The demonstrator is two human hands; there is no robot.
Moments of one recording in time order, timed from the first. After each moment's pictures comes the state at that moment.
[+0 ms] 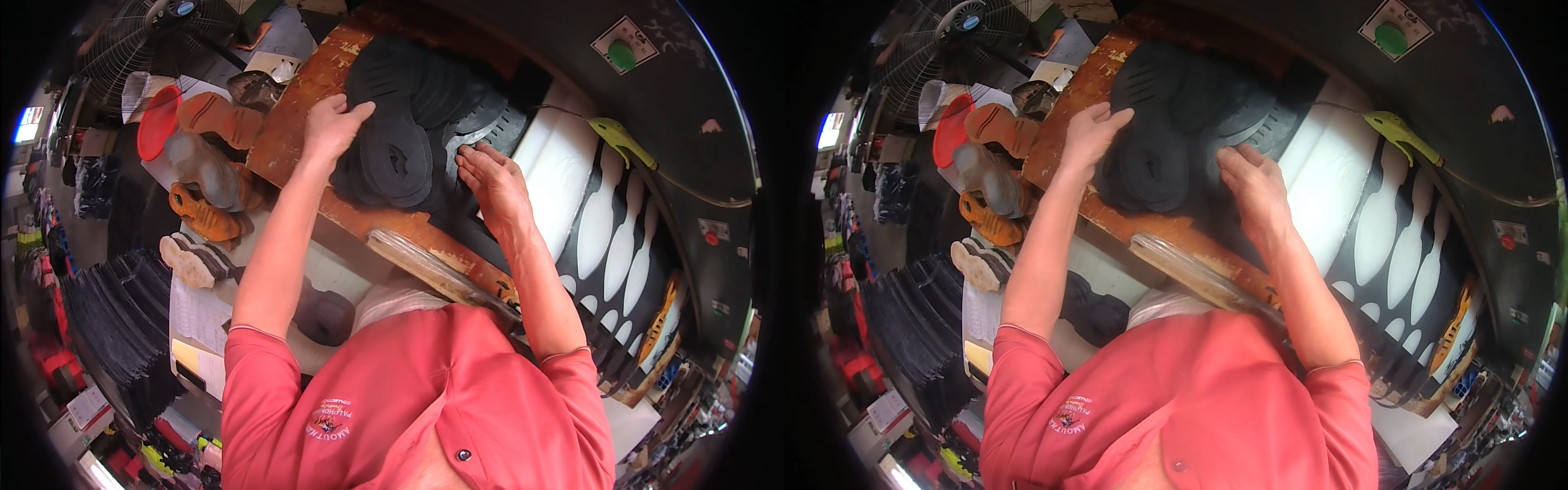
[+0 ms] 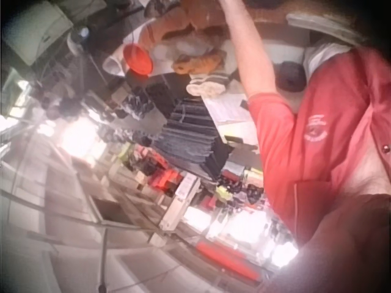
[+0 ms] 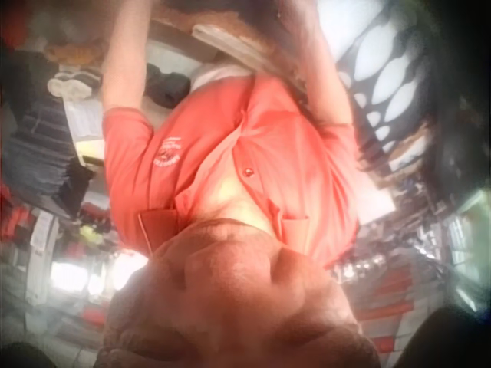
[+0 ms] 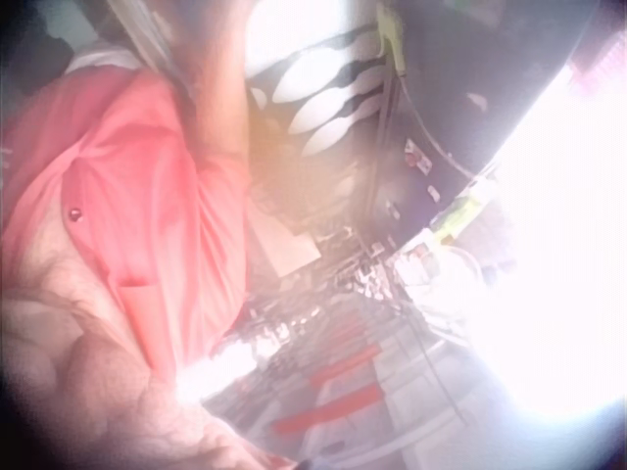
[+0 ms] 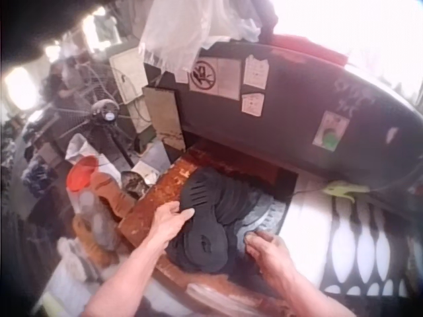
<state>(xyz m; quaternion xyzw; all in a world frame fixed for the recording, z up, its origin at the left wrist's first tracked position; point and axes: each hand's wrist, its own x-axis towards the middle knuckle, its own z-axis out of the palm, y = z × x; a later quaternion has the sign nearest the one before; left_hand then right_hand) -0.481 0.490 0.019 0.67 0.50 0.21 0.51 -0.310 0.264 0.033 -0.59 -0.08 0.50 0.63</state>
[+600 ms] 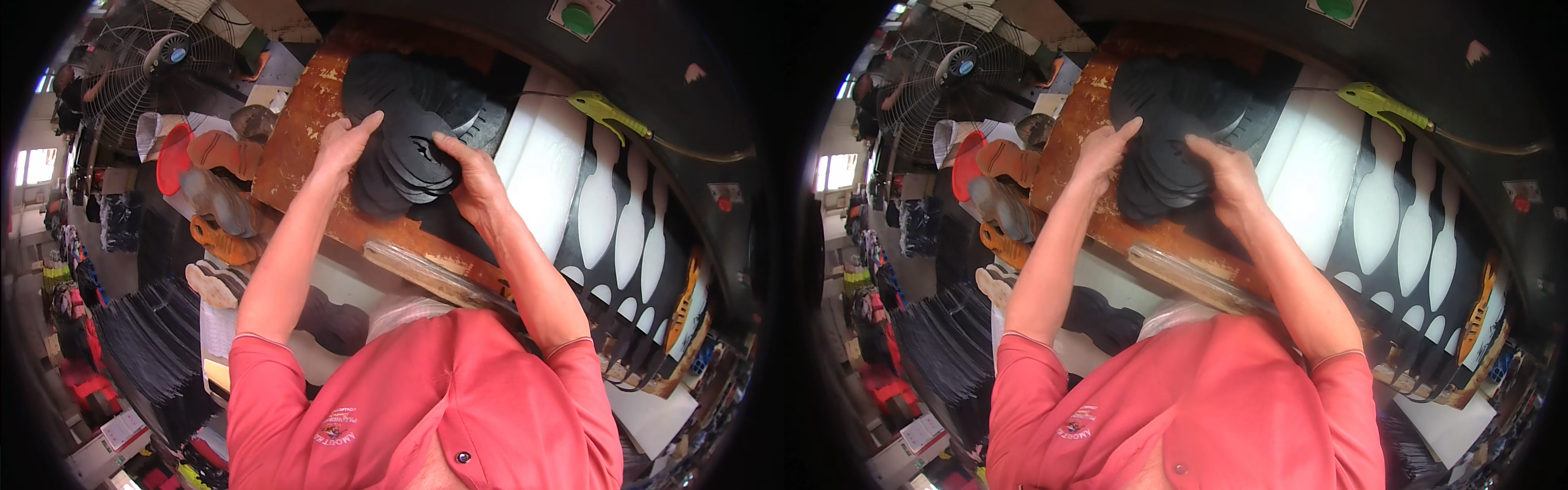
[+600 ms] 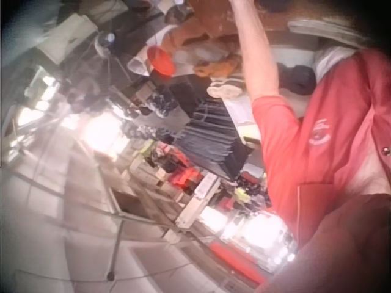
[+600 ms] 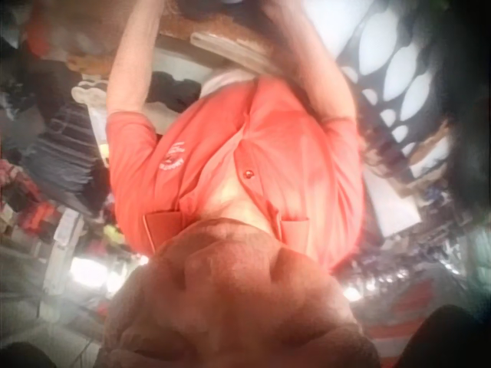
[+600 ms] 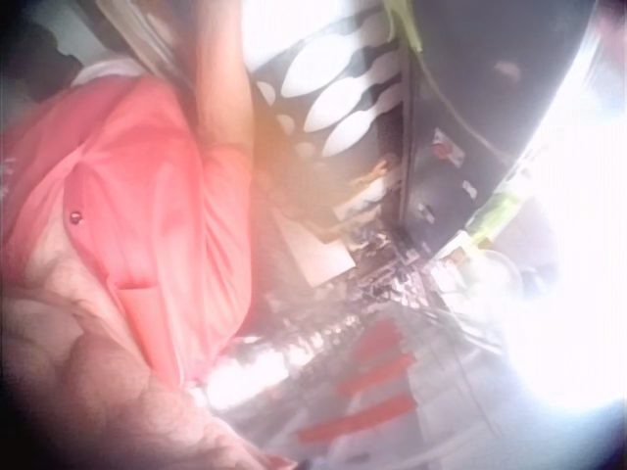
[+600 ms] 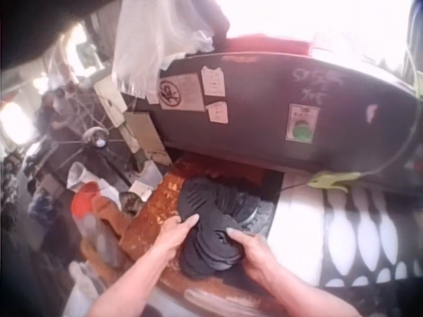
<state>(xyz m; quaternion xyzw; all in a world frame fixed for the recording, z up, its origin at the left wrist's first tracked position) -0.394 0.438 0.045 0.63 0.52 0.14 0.56 -0.261 0.249 0.037 -0.43 0.01 0.54 0.72</state>
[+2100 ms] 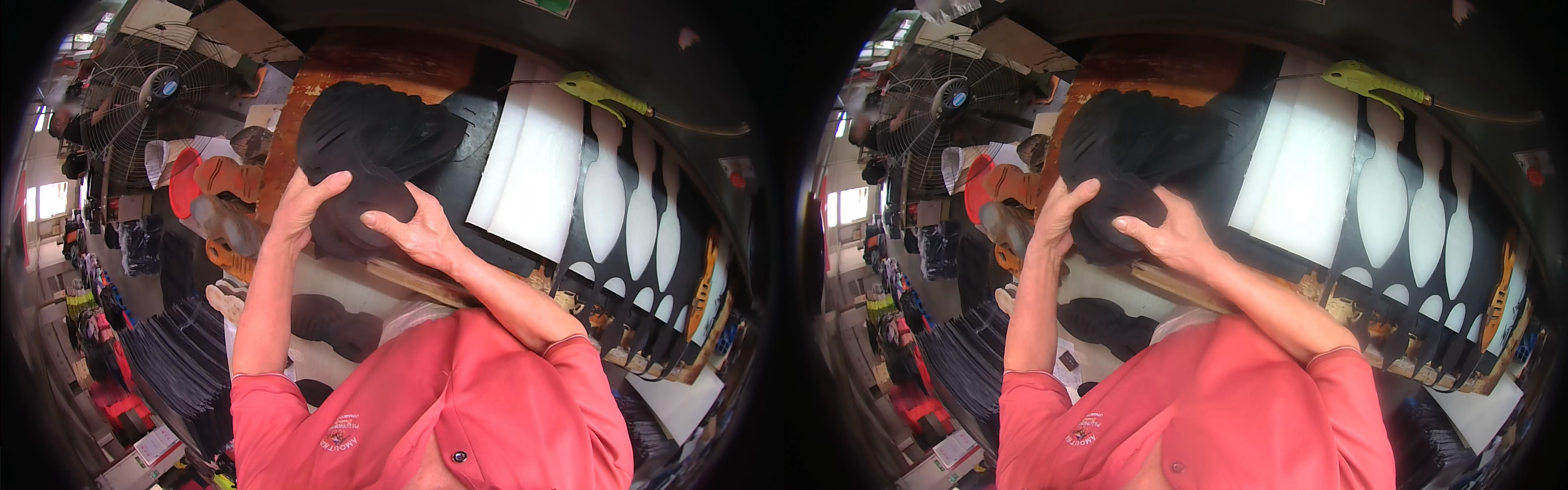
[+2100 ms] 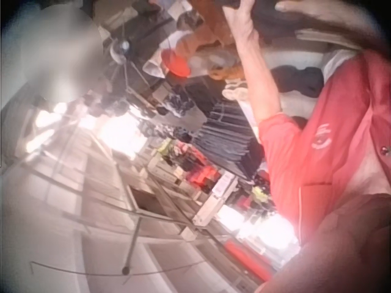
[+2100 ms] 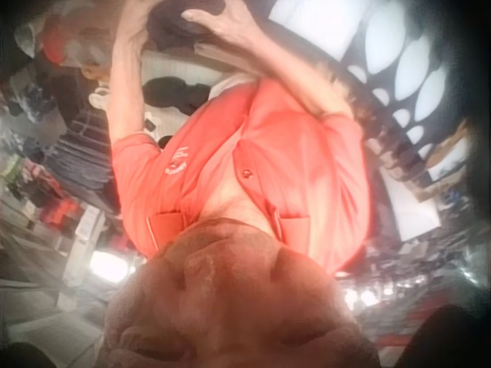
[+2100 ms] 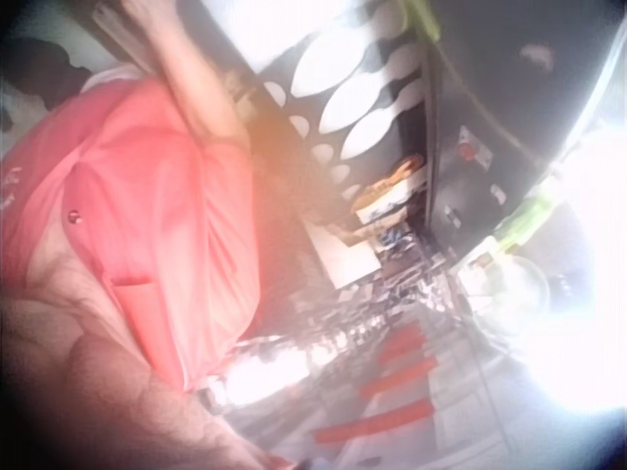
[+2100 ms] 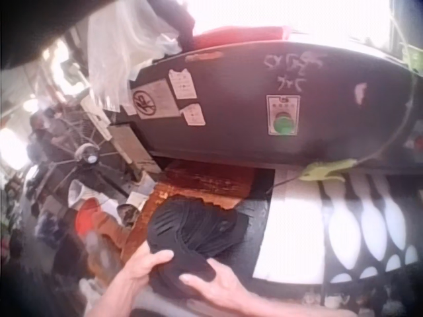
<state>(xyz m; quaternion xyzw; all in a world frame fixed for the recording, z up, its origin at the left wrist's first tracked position) -0.420 0.410 0.096 0.55 0.37 0.11 0.74 -0.291 0.230 0.036 -0.52 -0.28 0.48 0.65</state>
